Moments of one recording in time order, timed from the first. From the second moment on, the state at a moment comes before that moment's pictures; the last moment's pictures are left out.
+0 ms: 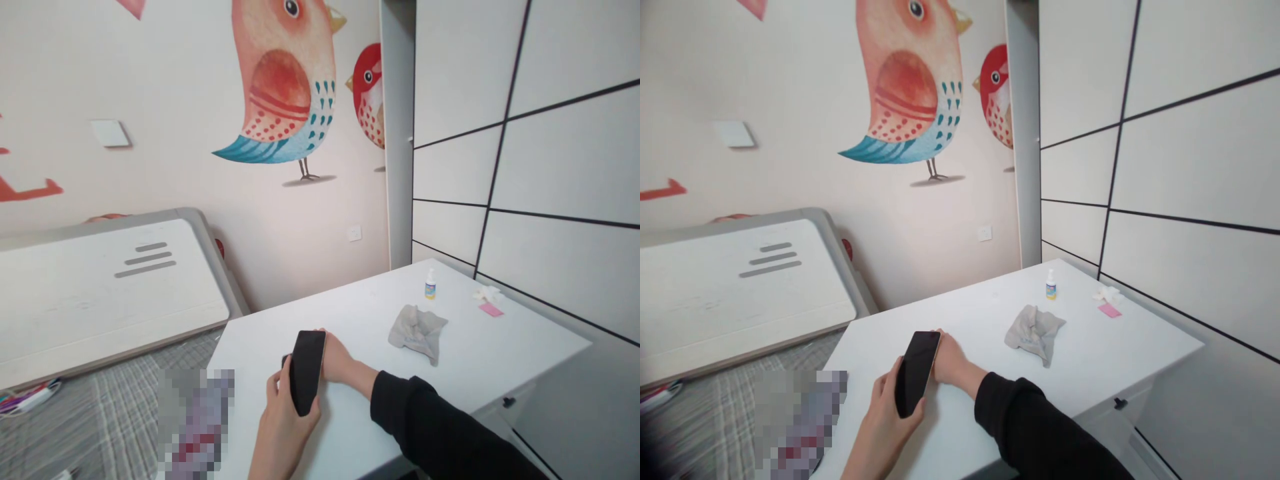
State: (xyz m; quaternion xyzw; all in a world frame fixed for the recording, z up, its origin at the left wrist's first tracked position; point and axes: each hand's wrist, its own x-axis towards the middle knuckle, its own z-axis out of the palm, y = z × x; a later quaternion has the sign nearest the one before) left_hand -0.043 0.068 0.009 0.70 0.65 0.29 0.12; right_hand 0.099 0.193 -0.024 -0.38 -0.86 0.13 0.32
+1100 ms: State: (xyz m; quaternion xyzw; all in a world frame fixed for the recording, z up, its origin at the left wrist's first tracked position) left_hand 0.036 0.112 0.021 0.89 0.44 0.10 0.06; right_hand 0.298 0.106 -0.015 -0.62 -0.68 0.03 0.40
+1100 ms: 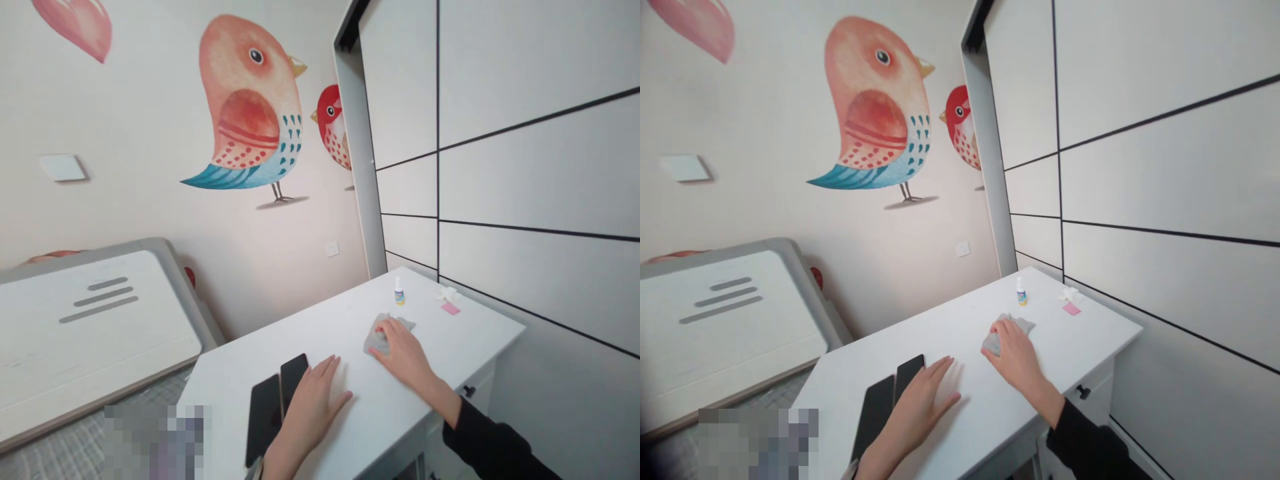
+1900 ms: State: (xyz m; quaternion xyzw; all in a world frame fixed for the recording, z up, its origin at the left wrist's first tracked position) left_hand 0.071 0.205 0.169 0.95 0.27 0.14 0.11; right_hand 0.368 0.166 0.036 -0.49 -0.67 0.23 0.51
